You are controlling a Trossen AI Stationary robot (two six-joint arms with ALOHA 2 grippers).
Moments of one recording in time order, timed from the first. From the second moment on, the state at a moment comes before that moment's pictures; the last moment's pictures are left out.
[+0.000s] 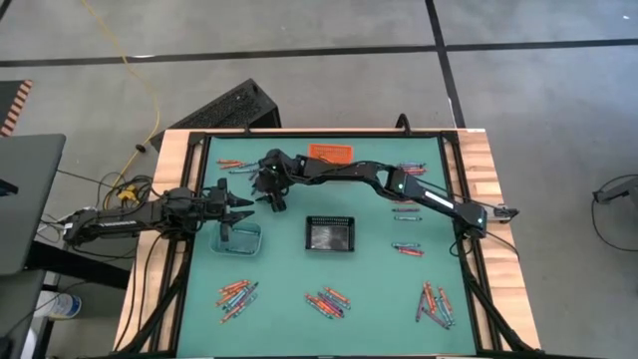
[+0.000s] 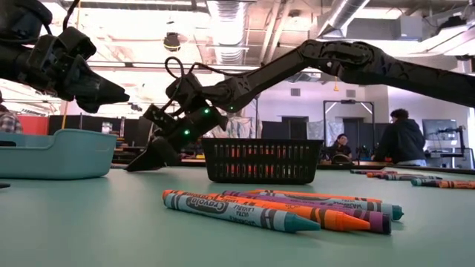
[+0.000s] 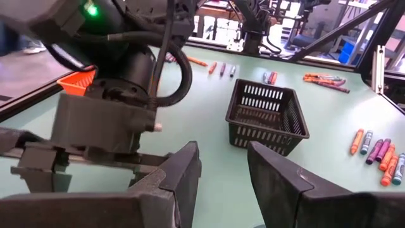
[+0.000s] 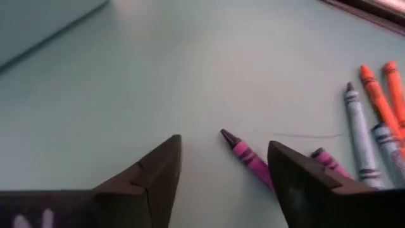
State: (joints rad) left arm 0.15 0.12 0.02 -0.01 -0.02 -0.13; right arm -0.27 2.77 2.36 -0.19 -0.35 -0.51
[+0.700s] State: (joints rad) left arm 0.15 0.12 0.02 -0.01 -0.02 -0.13; right arm -0.25 2.65 2.35 -0.24 -0.31 -0.30
